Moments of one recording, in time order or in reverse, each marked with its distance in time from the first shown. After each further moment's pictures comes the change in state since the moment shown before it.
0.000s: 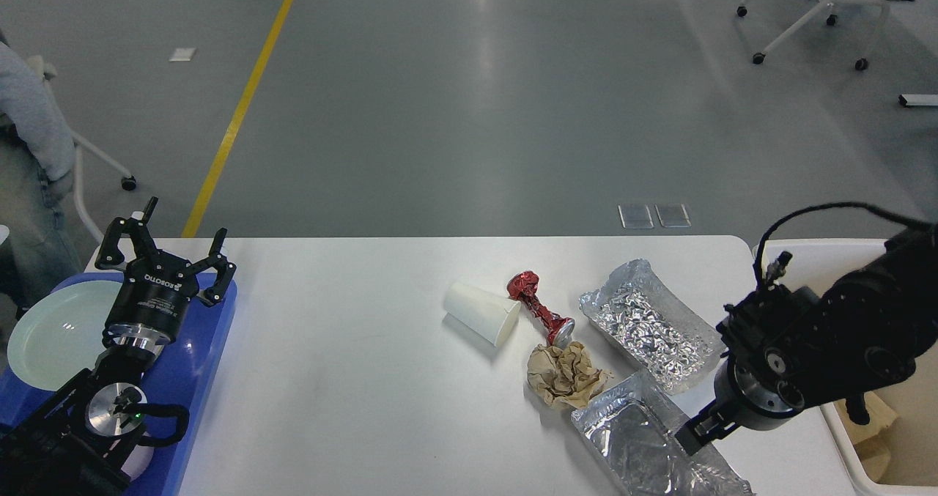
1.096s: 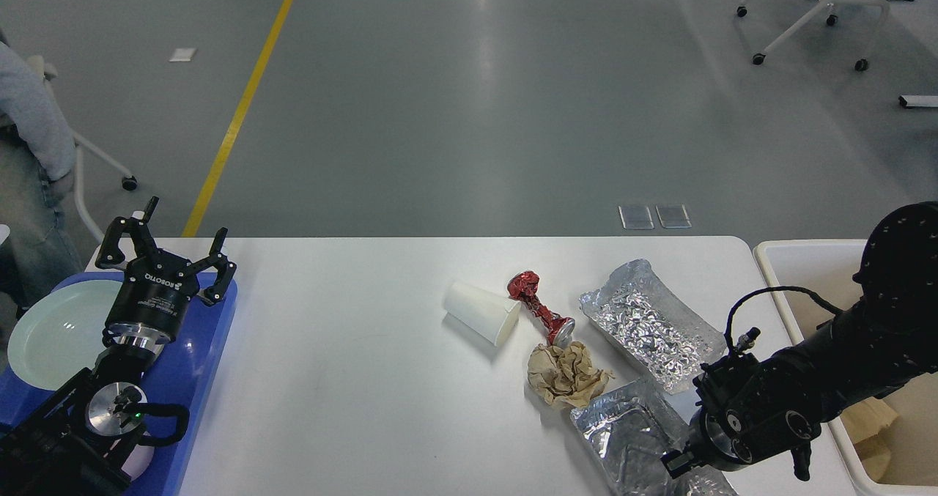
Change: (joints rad) left arm -0.001 0.000 0.000 0.000 0.000 0.000 0.000; right arm -0.430 0.126 0.008 -0.315 0.080 -0.158 -0.002
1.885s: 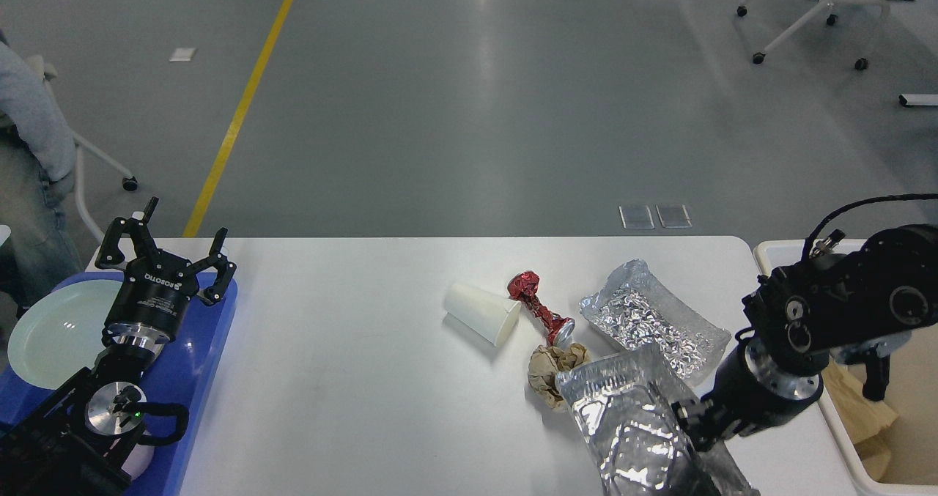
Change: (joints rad) left arm 0.000 0.000 0.000 0.000 0.000 0.000 0.000; right arm 0.609 -0.221 -0.012 0.347 0.343 0.403 0.159
